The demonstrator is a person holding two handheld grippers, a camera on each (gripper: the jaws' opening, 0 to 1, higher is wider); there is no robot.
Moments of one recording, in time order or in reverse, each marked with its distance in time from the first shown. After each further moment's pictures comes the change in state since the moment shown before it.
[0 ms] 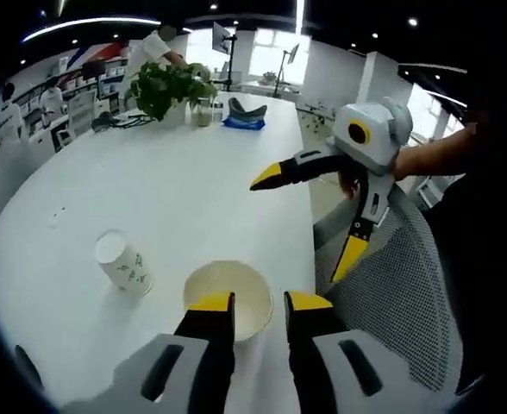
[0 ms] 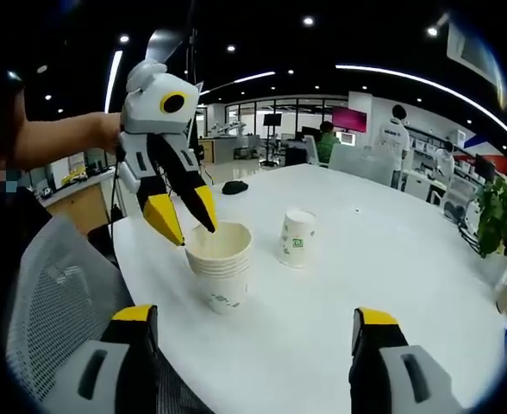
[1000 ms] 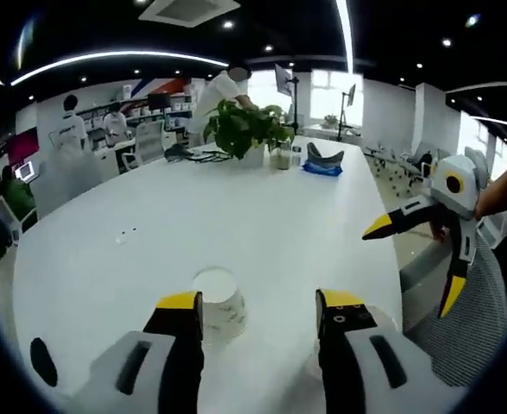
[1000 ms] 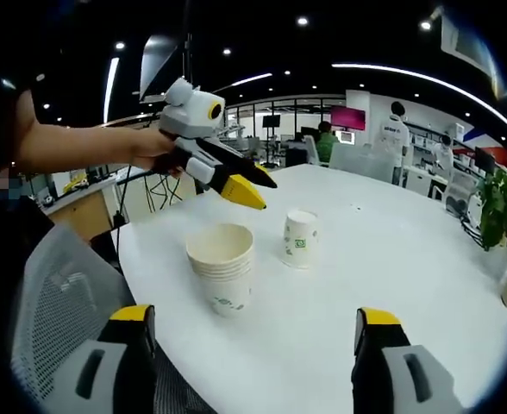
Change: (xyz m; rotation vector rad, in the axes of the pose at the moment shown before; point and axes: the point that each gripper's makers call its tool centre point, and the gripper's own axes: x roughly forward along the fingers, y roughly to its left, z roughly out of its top) left arm 0.003 0.120 0.026 -0.079 -0.229 0.324; right arm 0.001 0.004 0.001 0.029 -0.004 0.017
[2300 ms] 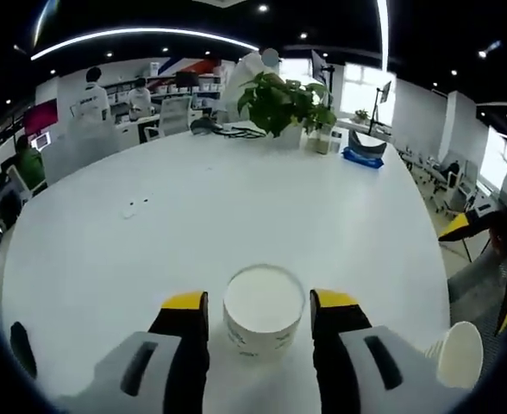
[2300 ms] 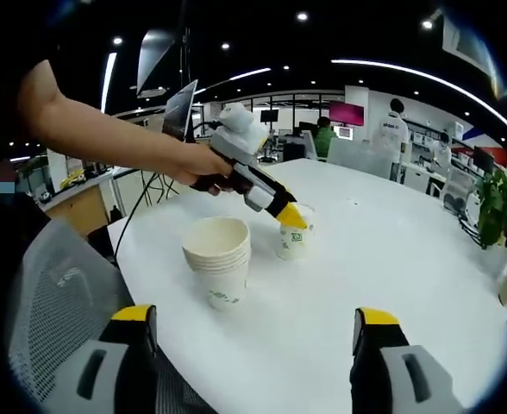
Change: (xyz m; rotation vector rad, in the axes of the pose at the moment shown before) left arm 0.073 0.041 -0.024 -0.089 0.074 0.081; right arm 0.000 -0.005 -0.006 -0.005 0.028 -0.016
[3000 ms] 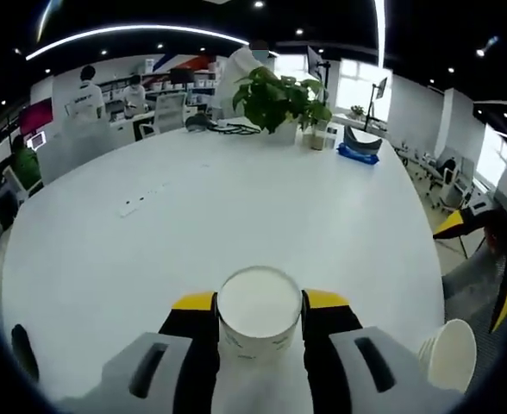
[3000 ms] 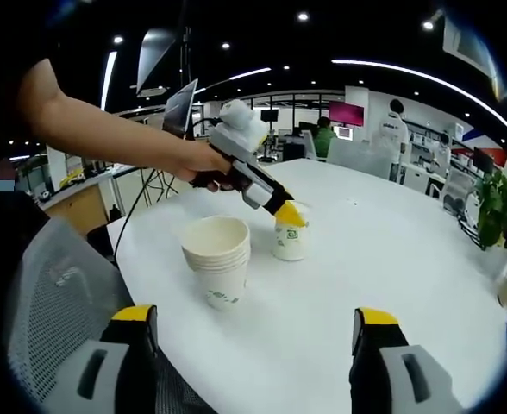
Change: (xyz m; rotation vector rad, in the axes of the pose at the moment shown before) left arm -0.011 -0.002 -0.003 0.000 0.021 -0.019; right arm 0.000 0.000 0.000 -0.005 0.001 -0.002
